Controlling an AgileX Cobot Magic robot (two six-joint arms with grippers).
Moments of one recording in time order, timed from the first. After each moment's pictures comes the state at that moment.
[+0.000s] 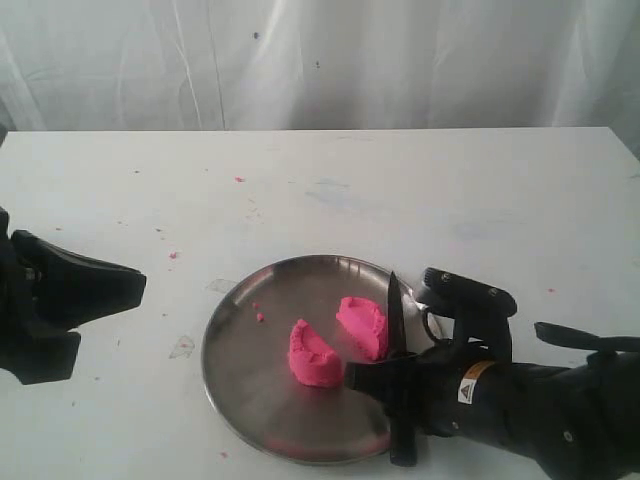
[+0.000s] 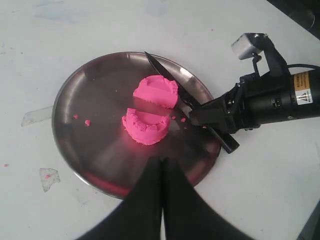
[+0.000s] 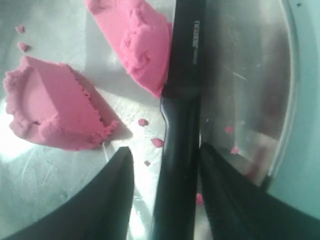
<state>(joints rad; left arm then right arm) -0.40 0.83 -0.62 -0.69 0.57 0.57 0.74 1.63 -0.44 0.35 -0.28 0.39</state>
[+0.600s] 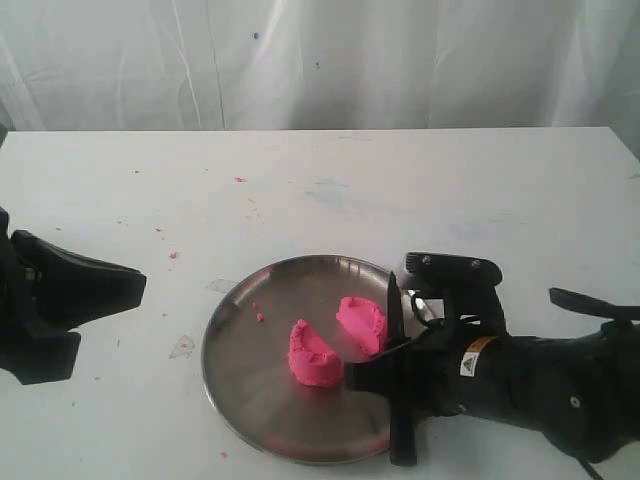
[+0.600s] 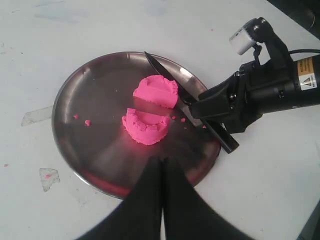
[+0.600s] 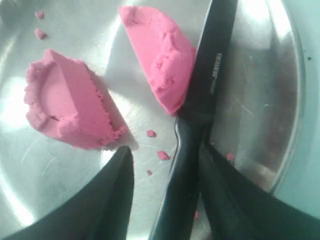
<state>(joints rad) -0.40 0.83 -0.62 -0.69 0.57 0.57 0.70 1.58 -0.48 0.35 -0.18 0.16</state>
